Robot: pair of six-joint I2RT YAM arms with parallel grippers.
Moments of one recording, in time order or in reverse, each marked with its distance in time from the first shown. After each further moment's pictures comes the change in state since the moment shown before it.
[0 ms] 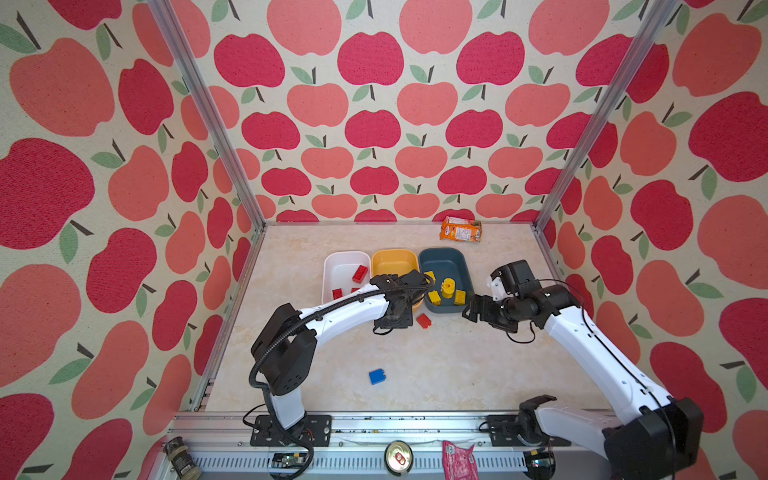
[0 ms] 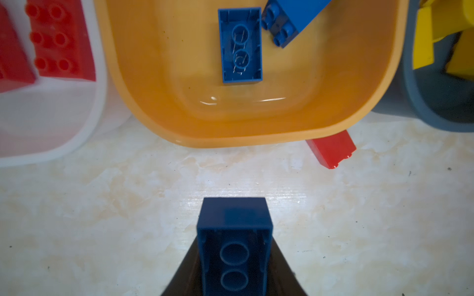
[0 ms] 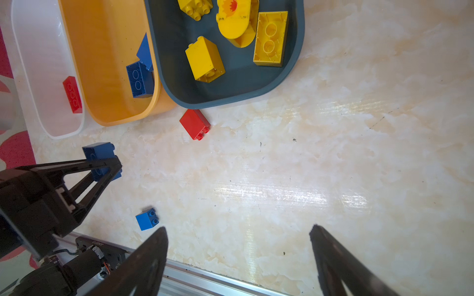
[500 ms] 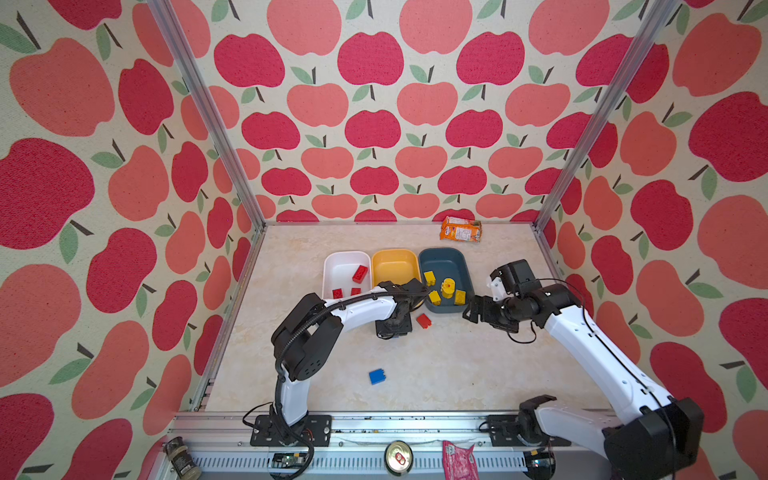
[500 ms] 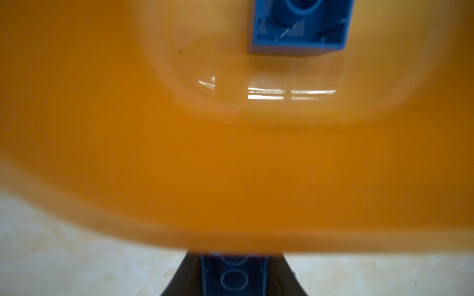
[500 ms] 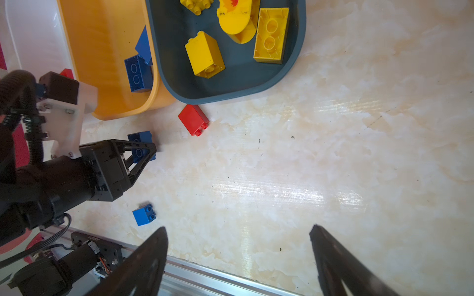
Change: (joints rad) left arm 0.012 0.119 -0.090 0.095 0.059 -0.091; right arm 0.000 0.001 0.009 -0.026 0.000 -0.026
